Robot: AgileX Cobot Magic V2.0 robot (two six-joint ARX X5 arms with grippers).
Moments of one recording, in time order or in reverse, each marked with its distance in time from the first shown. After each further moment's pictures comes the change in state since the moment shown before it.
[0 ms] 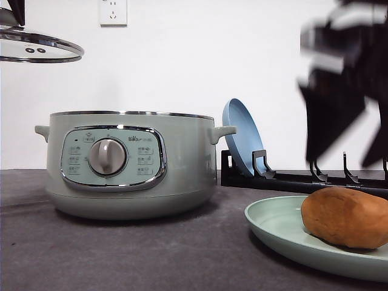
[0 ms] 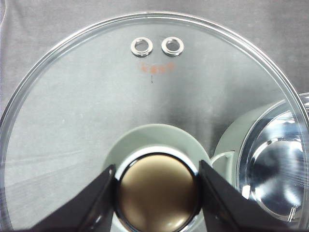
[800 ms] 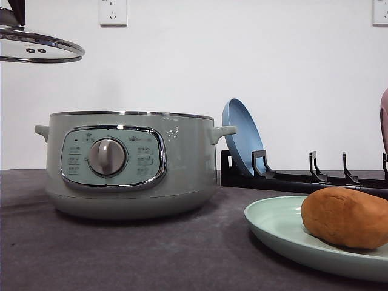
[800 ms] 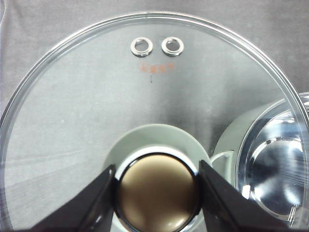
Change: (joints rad) left_arx -0.009 0.000 0.000 -0.001 0.001 0.000; right_arx 0.000 -0.545 0.507 -0.511 -0.078 0.023
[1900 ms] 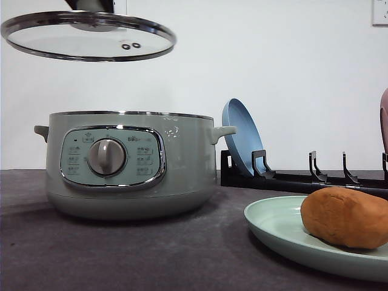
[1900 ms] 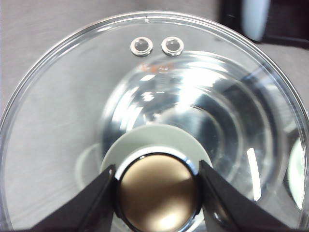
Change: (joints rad) left_arx -0.417 0.000 -0.019 0.000 0.002 -0.011; right_arx 0.000 -0.001 -0.001 -0.017 0.008 0.056
